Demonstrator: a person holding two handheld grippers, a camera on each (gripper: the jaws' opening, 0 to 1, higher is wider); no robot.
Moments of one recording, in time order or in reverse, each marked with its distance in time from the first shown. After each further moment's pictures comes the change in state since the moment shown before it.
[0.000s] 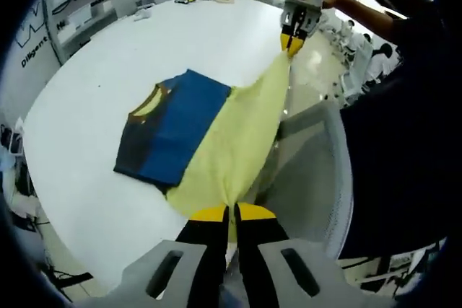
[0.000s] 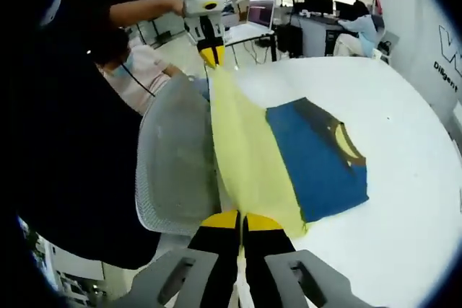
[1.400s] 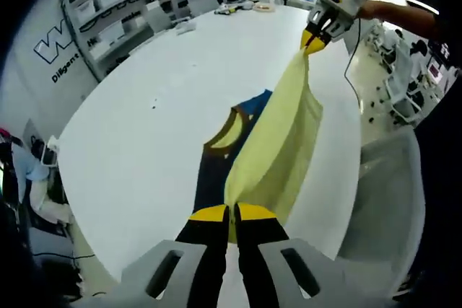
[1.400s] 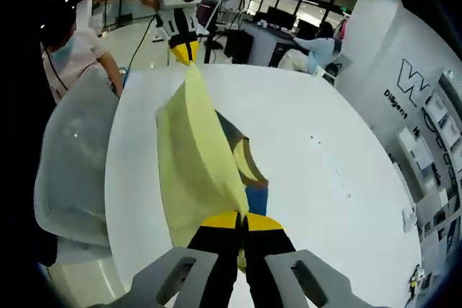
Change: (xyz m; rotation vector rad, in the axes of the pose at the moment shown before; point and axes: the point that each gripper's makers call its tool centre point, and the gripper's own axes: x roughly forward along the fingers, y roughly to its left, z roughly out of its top) left arm 0.042 0.142 0.056 0.011 -0.053 0.260; right arm 0.021 -0.167 0.021 -0.077 -0.007 -0.397
